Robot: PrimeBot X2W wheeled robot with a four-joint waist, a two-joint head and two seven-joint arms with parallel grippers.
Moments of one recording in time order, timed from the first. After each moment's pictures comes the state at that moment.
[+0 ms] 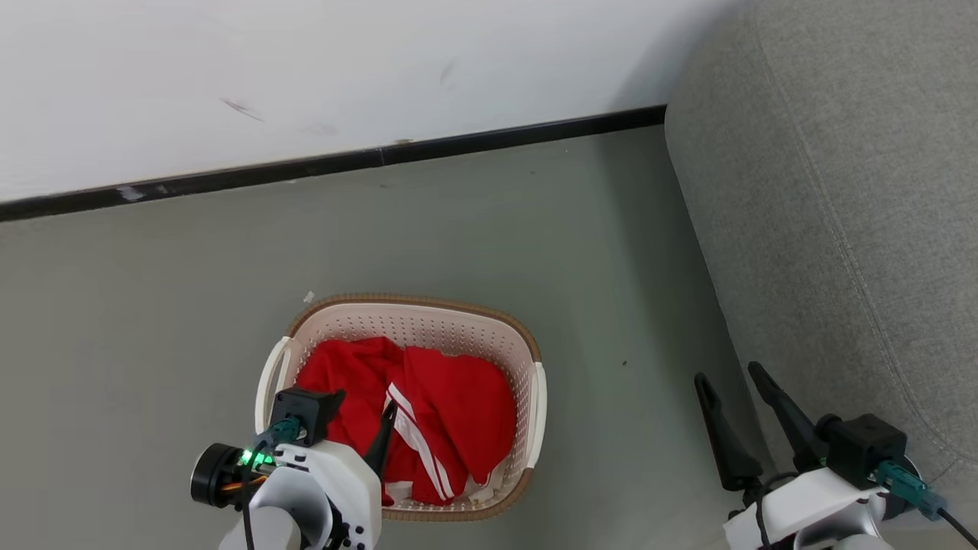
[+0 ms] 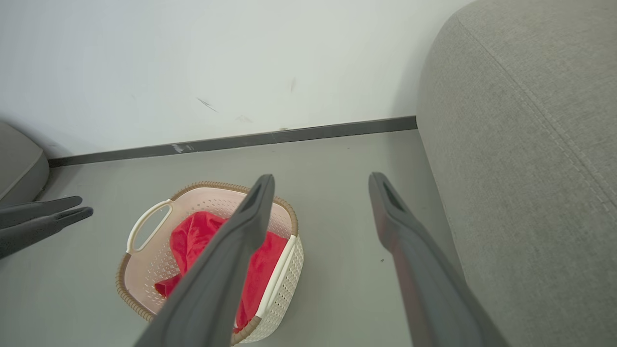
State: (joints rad) left arm -0.29 0.07 -0.37 0.45 -0.36 -0.01 0.04; right arm -0.01 -0.06 0.09 0.11 0.16 0.13 -0.25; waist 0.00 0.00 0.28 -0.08
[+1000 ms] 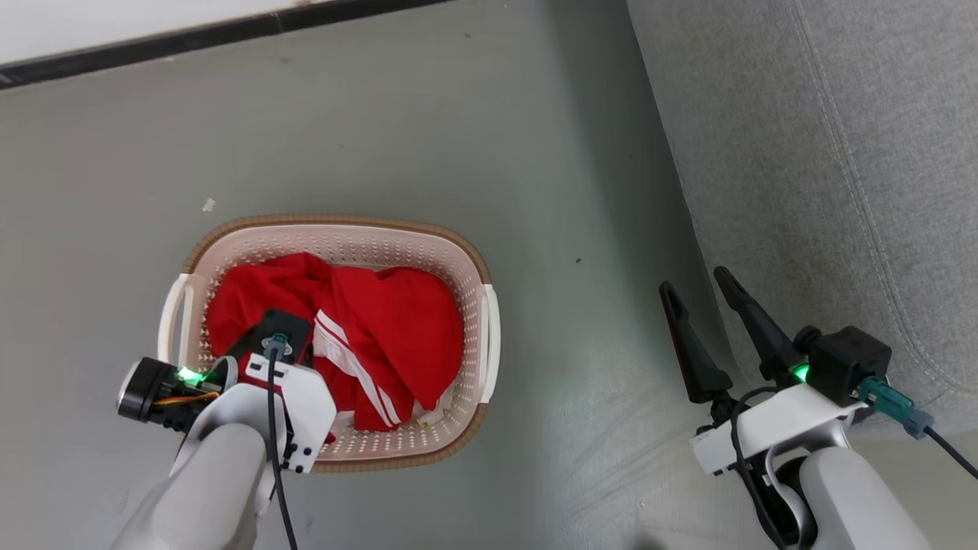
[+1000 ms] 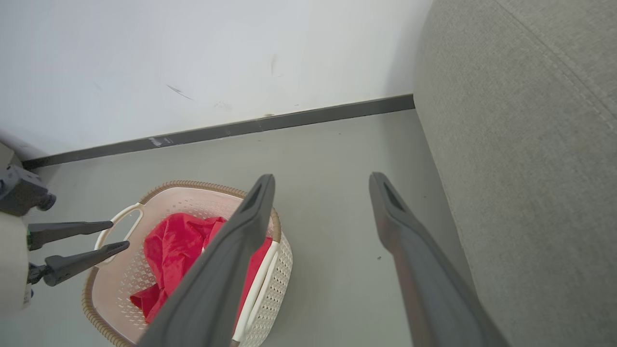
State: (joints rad) left arm -0.53 0.15 -0.45 0.61 -0.12 0.16 0.22; right arm -0.20 -0.05 0.16 0.11 0.20 0.13 -0.25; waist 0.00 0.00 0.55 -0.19
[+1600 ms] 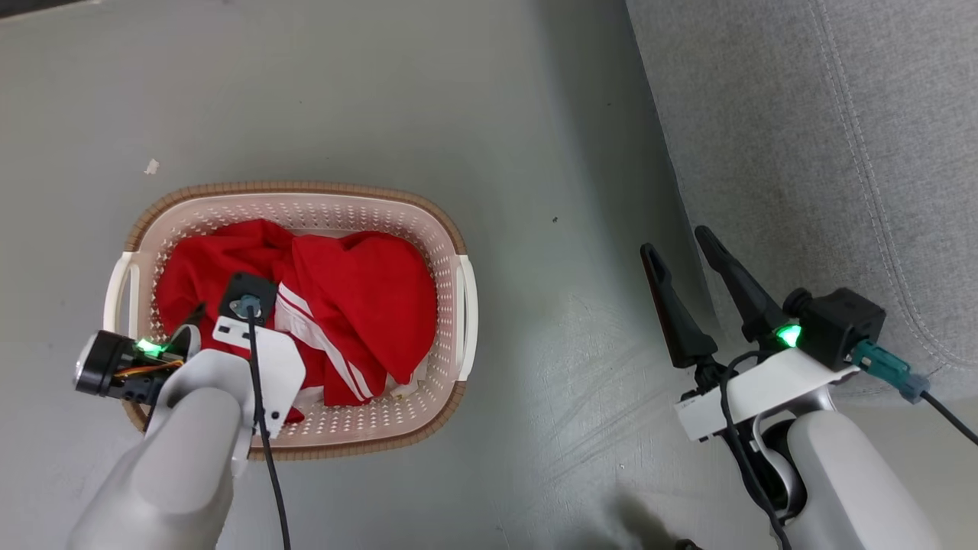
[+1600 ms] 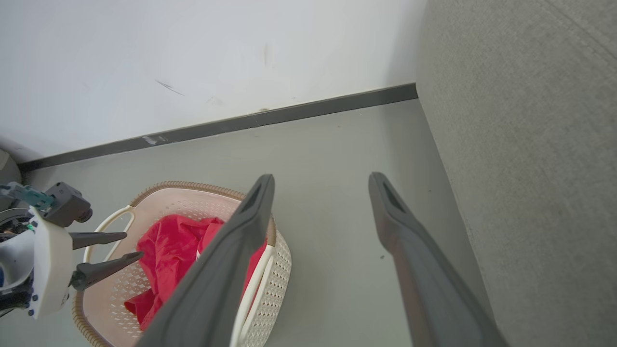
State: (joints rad) left arm -0.63 0.17 -0.44 0.72 -0.08 0.21 0.29; right arm -0.29 -0.05 0.21 0.11 0.25 0.13 -0.25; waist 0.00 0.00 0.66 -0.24
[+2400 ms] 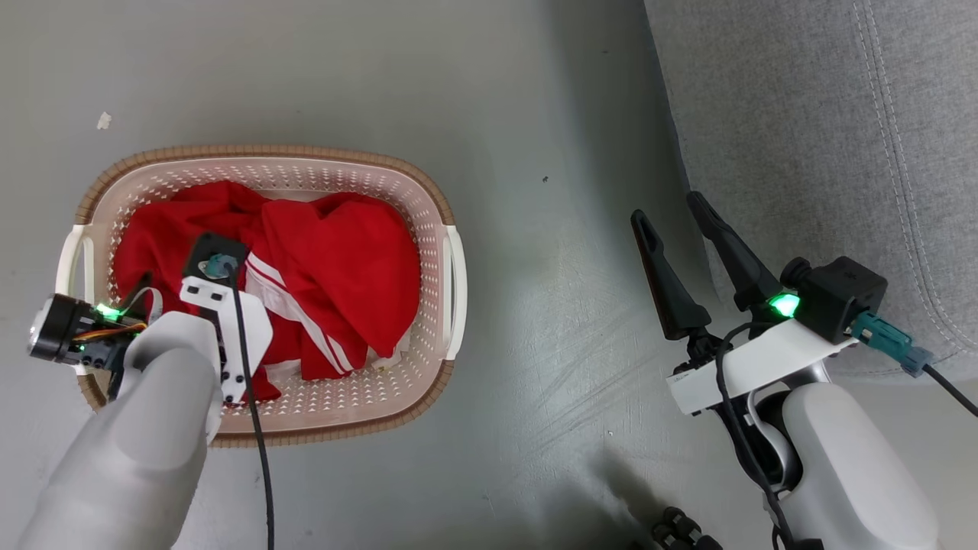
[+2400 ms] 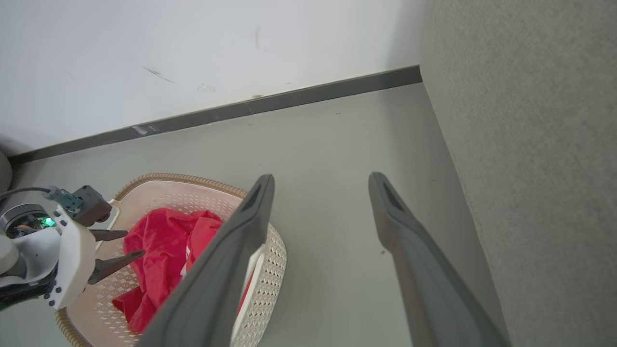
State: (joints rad) left arm -0.76 0.18 -0.47 0.86 -0.01 0.27 0.34; right arm -0.35 -0.05 0.23 0.10 0.27 0.13 -0.25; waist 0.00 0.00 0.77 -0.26
